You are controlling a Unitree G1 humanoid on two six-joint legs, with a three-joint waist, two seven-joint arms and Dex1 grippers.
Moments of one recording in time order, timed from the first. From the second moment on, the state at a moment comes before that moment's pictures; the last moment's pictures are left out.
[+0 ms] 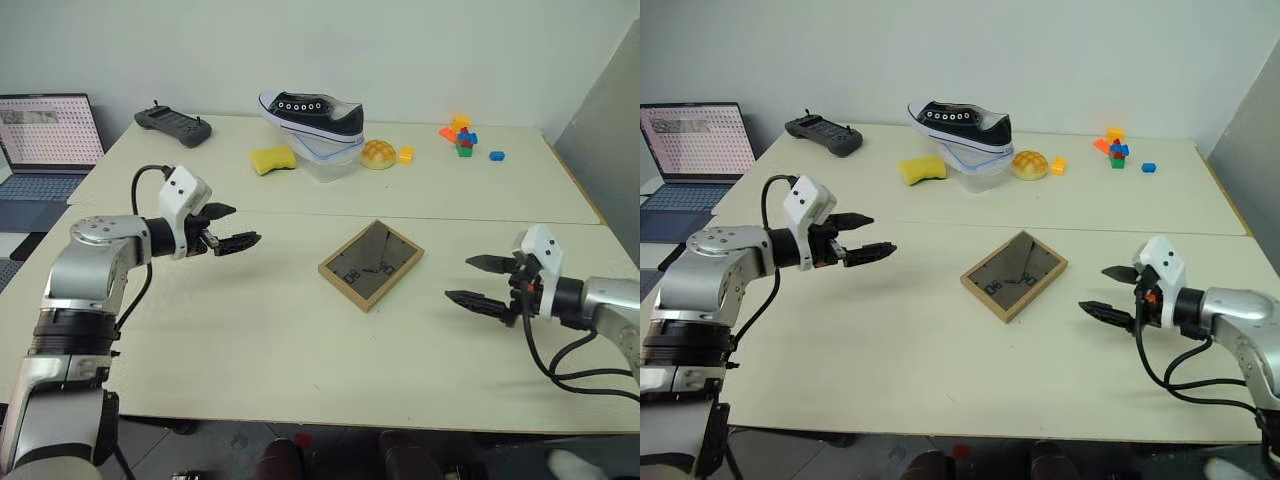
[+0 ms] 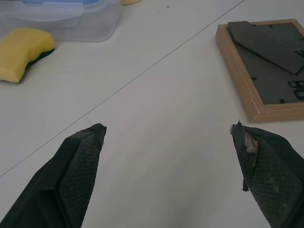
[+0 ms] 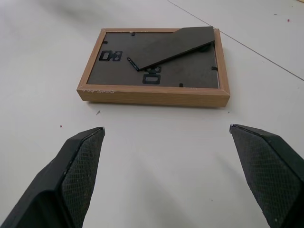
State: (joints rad) left arm -0.71 0.82 0.01 0.31 -0.29 0.49 -1.06; right arm -0.25 -0.89 -0.15 -0.26 0.54 0.69 0.94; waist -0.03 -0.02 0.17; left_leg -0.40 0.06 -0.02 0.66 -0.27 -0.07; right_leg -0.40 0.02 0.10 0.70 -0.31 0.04
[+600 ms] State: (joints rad) left arm -0.86 0.55 -0.10 0.62 -0.14 0.27 -1.00; right arm -0.25 -0.68 -0.09 -0.26 0.37 0.70 0.62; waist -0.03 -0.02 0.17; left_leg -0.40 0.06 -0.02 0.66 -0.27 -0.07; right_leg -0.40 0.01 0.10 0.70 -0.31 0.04
